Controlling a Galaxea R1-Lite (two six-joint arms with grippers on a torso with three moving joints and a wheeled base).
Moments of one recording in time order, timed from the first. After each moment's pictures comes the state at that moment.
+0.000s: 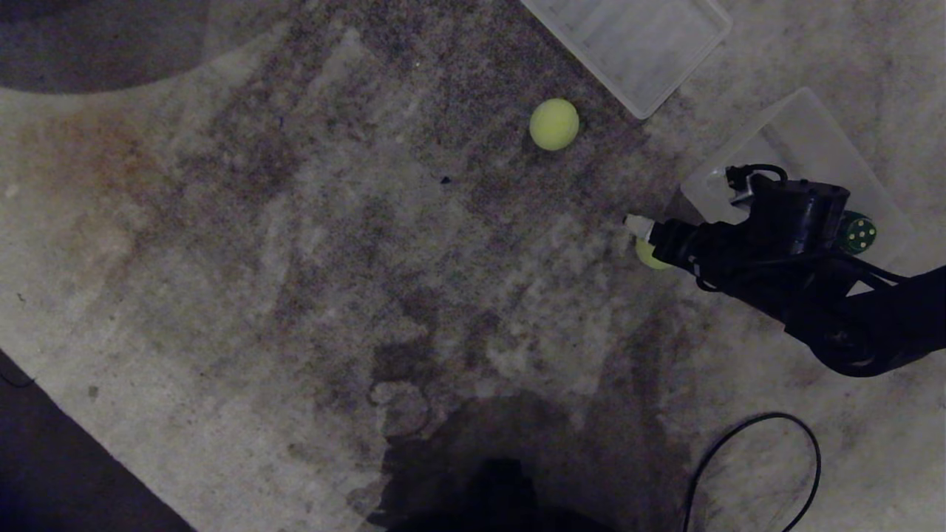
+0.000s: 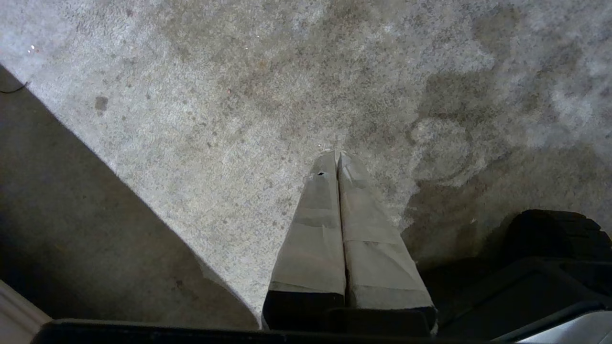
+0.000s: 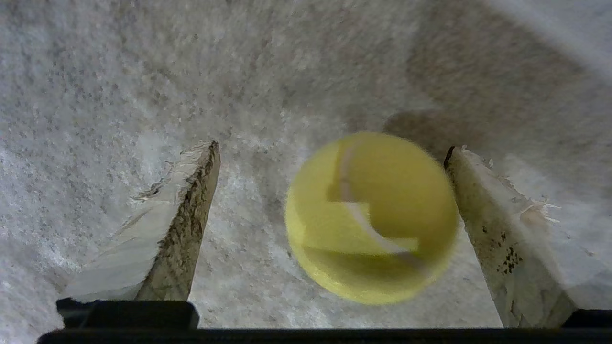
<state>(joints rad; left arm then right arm) -0.01 0.00 0.00 0.00 0.04 -0.03 0.24 1.89 -0.94 -0.89 0.00 0.36</state>
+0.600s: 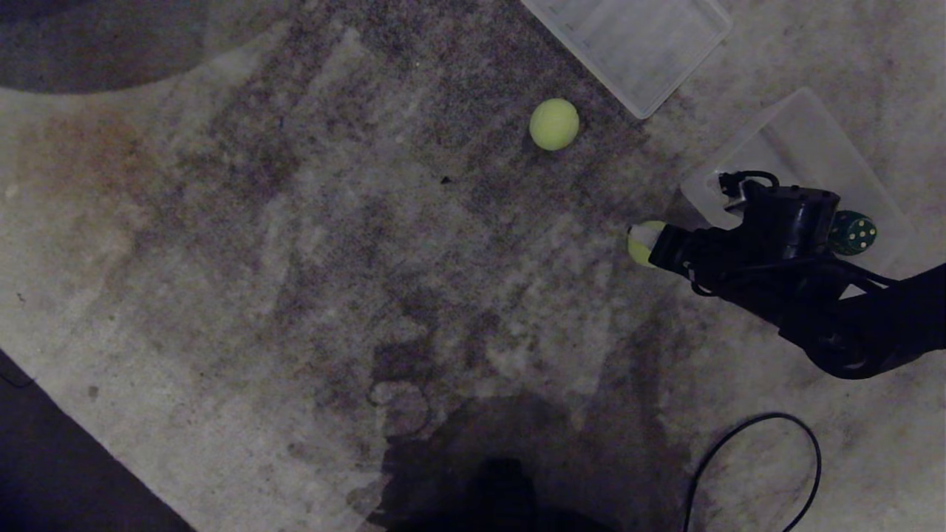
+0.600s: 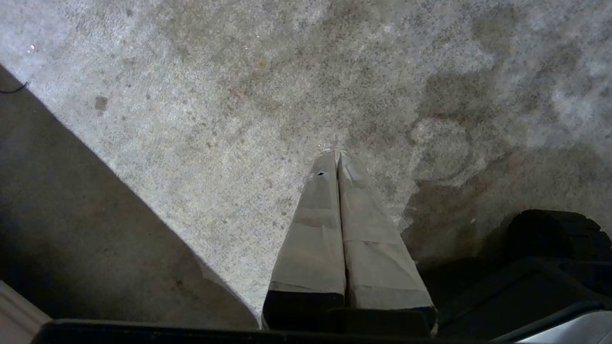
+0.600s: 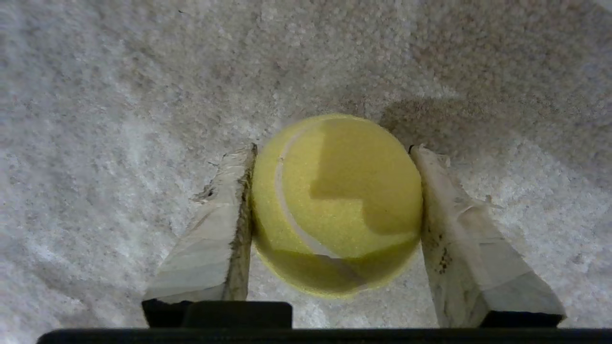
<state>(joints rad) -0.01 0.00 0.00 0.00 0.04 -0.03 0.25 1.89 -0.93 -0.89 0.00 0.36</state>
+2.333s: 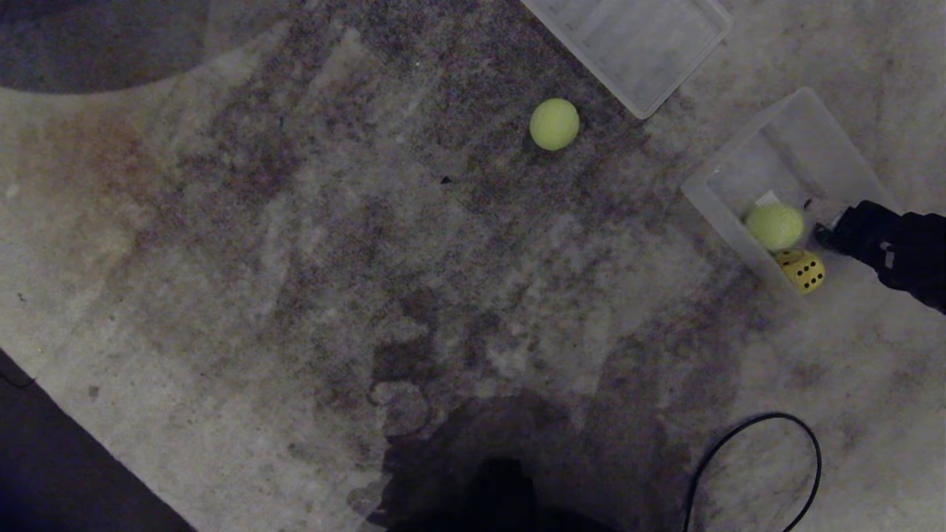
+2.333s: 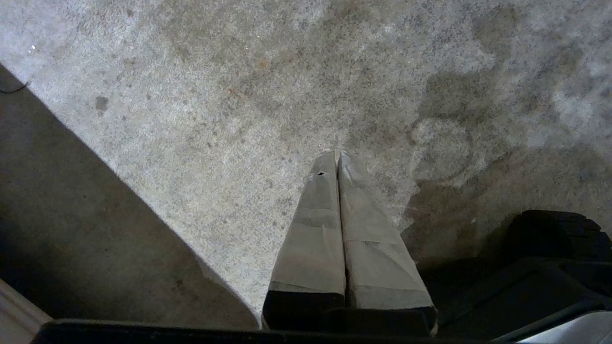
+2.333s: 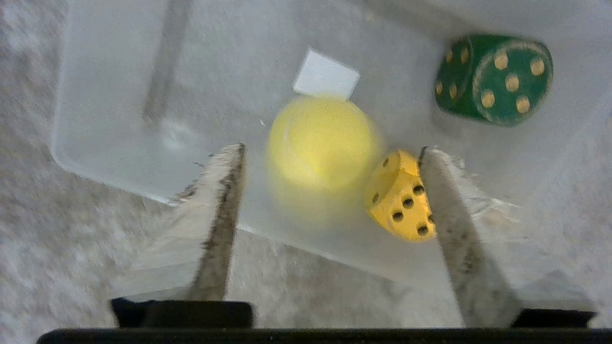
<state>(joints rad) -0.01 0.00 0.00 0.00 0.04 -0.03 -0.10 1.54 -0.72 -0.81 -0.09 0.36</state>
